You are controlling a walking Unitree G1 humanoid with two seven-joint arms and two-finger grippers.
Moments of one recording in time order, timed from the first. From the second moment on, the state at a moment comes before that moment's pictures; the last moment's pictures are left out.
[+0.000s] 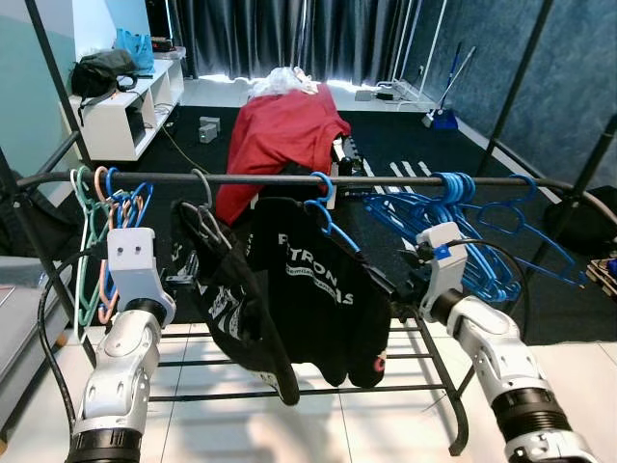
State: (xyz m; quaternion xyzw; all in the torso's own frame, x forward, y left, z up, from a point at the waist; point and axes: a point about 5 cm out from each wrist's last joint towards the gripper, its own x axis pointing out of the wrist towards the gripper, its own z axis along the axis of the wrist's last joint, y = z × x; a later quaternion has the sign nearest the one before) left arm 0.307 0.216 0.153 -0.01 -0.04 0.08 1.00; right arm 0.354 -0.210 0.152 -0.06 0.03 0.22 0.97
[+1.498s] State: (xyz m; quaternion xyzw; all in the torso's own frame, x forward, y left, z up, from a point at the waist) left arm 0.243 0.271 0.158 0.09 0.02 0.12 0.99; right arm 0.380 -0.218 0.142 -0.14 0.11 0.16 0.97
